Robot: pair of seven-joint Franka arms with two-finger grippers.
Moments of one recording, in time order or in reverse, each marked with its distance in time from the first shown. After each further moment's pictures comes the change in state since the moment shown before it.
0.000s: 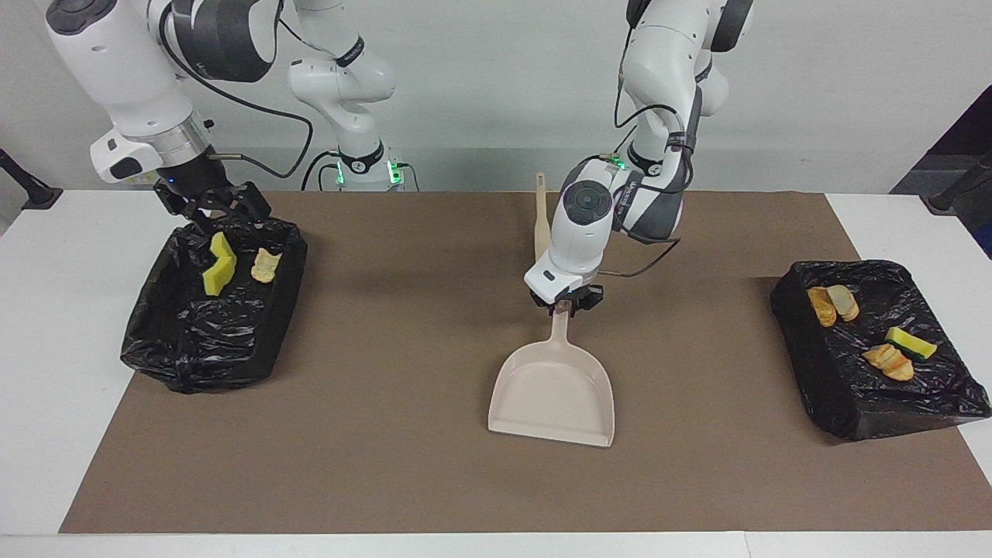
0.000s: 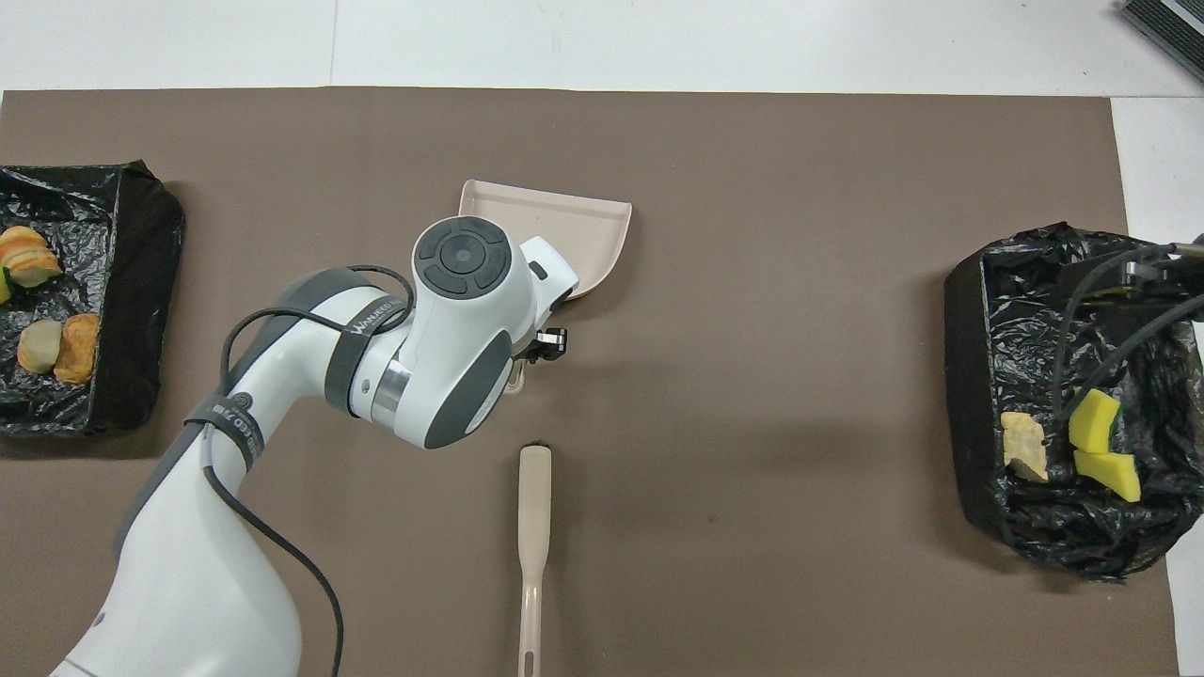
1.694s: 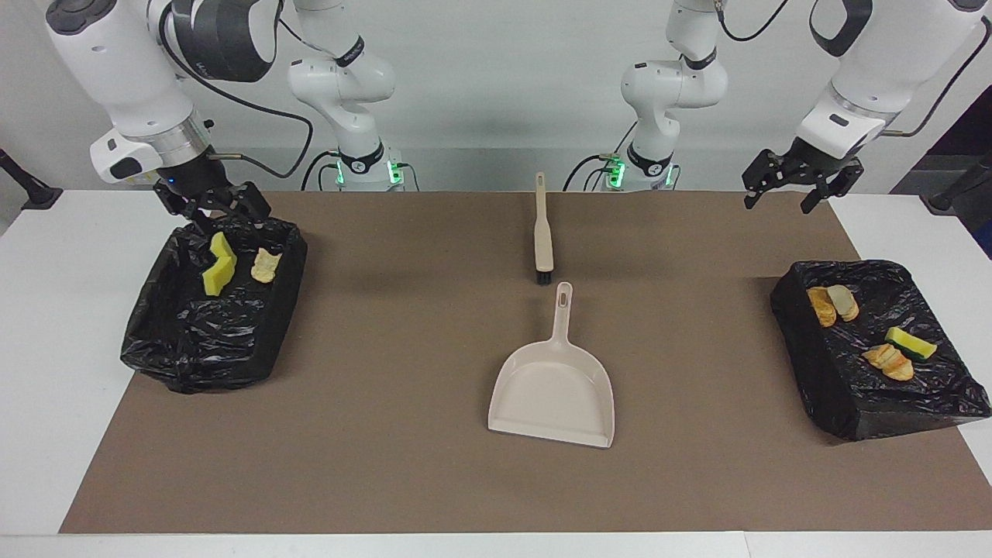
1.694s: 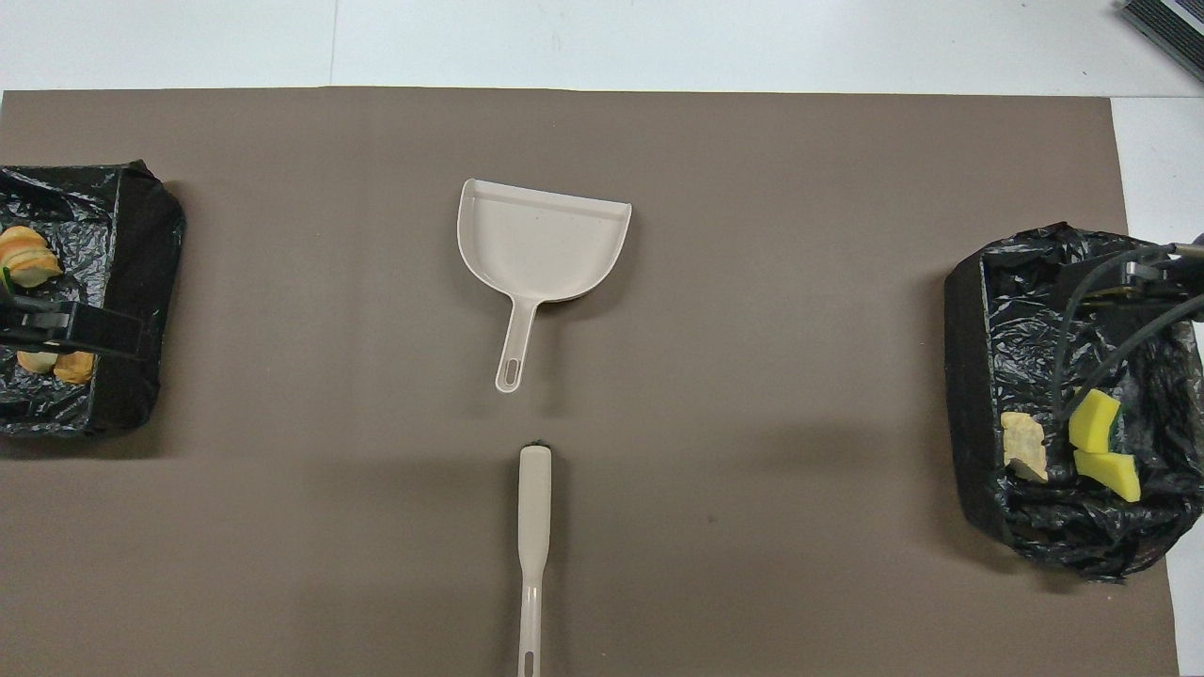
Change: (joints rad) left arm 0.475 -0.431 0.025 0.098 -0.003 -0.520 0.500; right arm 0.000 0.000 0.000 0.000 0.000 0.000 0.000
